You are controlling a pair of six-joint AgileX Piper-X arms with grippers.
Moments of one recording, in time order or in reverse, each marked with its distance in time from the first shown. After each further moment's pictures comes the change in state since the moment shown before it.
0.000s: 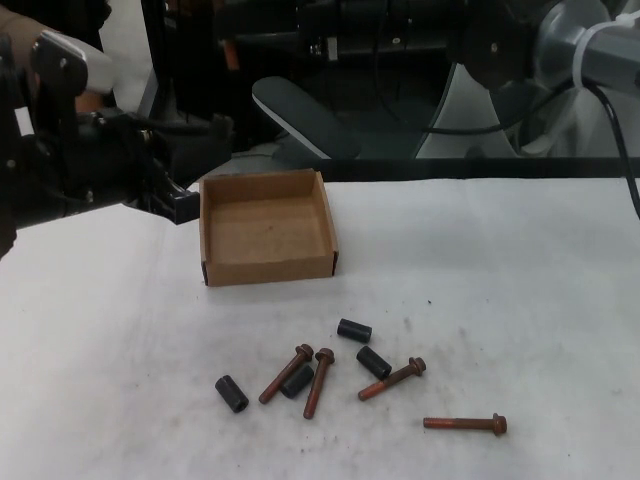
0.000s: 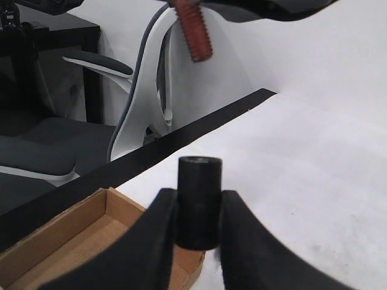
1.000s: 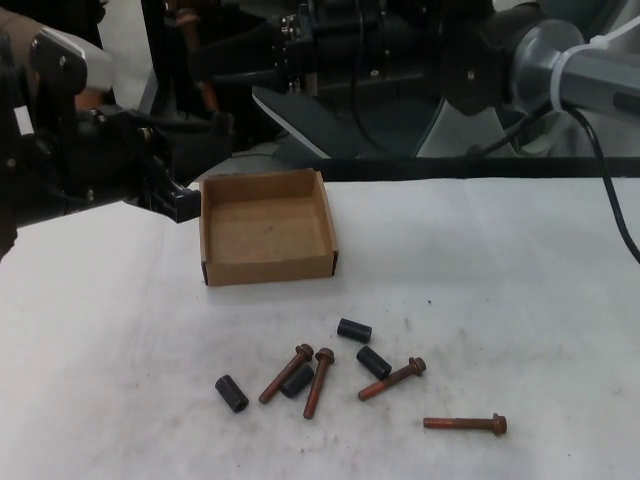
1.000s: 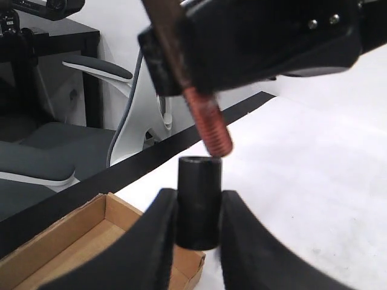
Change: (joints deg) left arm 0.0 0.0 0.0 -0.5 0.0 0.0; right arm 1.9 -0.1 2.9 0.4 -1.5 -0.9
